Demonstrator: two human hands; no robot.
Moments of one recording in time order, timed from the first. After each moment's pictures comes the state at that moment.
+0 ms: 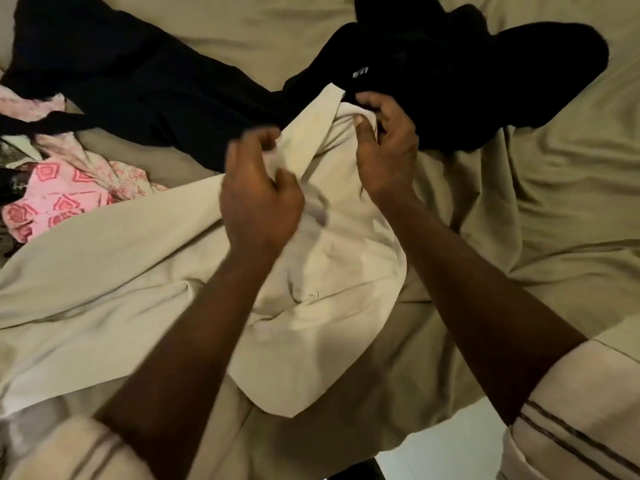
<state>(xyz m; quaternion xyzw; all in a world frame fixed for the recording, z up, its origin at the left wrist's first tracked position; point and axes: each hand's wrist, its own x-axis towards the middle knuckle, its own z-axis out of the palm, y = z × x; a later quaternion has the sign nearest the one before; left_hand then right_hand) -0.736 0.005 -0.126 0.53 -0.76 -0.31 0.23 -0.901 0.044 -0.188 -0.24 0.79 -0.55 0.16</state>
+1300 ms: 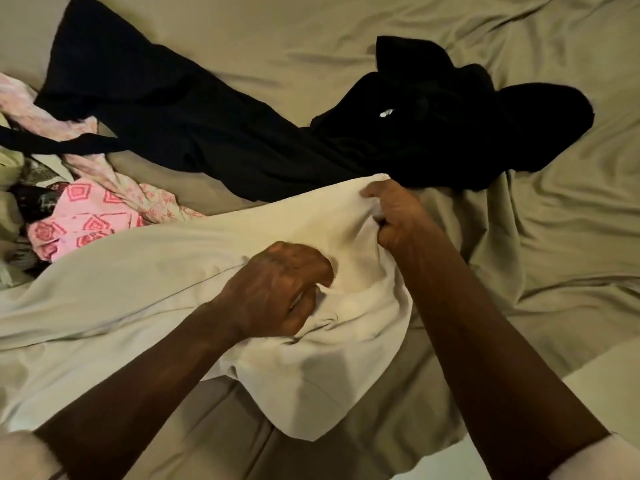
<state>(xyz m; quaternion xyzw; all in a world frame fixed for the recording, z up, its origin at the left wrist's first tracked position) -0.653 -0.012 -0.143 0.07 -0.95 -0.29 0.06 -0.873 0.035 -0.140 0.17 0.71 -0.50 0.46</state>
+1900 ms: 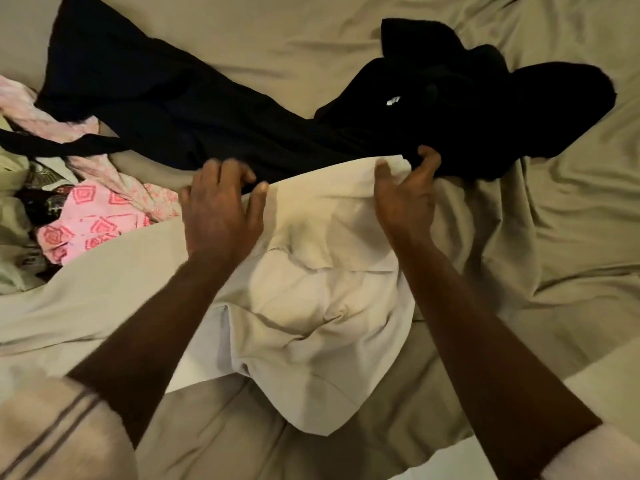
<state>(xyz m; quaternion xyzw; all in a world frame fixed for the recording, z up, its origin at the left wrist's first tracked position) -0.659 -0.084 -0.159 0.46 -0.87 -0.14 0.11 -0.861 0.042 -0.160 -0.09 0.88 -0.41 0.20</state>
